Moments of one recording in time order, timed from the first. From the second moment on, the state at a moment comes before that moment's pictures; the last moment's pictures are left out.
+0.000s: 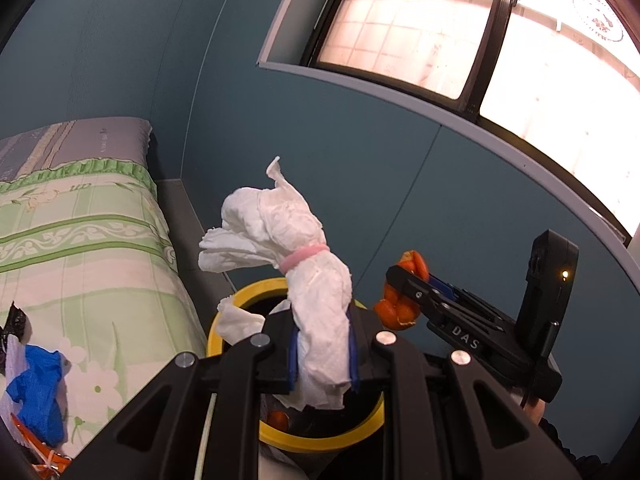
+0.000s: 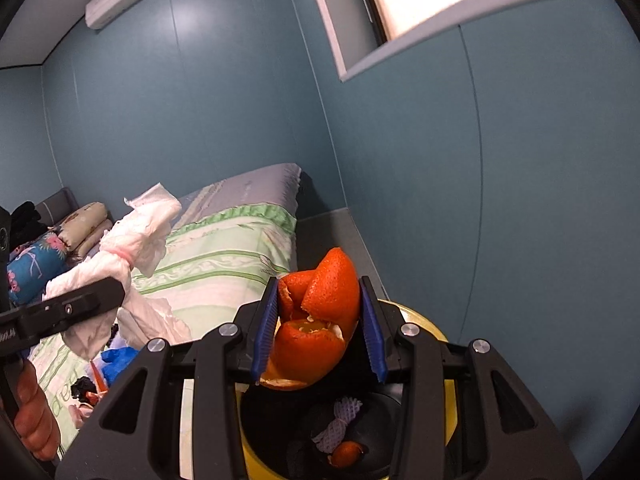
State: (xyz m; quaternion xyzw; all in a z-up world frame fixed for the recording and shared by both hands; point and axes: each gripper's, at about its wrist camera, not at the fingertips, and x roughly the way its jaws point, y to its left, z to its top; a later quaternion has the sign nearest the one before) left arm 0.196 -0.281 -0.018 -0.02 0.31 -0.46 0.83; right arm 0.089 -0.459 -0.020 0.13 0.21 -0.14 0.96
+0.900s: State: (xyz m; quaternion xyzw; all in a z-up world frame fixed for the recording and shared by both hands) left arm 0.228 -0.239 -0.031 -0.04 0.31 -0.41 0.86; right arm 0.078 -0.476 -0.028 0.15 0.20 -0.16 0.96
